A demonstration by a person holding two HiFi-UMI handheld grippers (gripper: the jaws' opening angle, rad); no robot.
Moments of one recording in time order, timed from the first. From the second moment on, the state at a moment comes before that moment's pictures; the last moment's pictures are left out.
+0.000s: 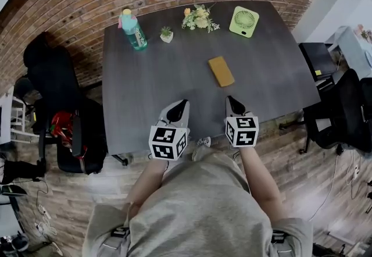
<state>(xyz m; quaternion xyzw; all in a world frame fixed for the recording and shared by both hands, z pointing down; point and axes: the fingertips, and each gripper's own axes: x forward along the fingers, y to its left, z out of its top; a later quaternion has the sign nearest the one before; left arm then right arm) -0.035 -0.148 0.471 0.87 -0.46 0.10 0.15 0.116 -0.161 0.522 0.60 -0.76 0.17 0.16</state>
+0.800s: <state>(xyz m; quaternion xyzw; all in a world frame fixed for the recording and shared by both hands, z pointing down) -0.069 -0.002 0.483 0.88 -0.45 0.10 0.15 0.068 -0.001 0.492 0.61 -0.77 0.14 0.12</state>
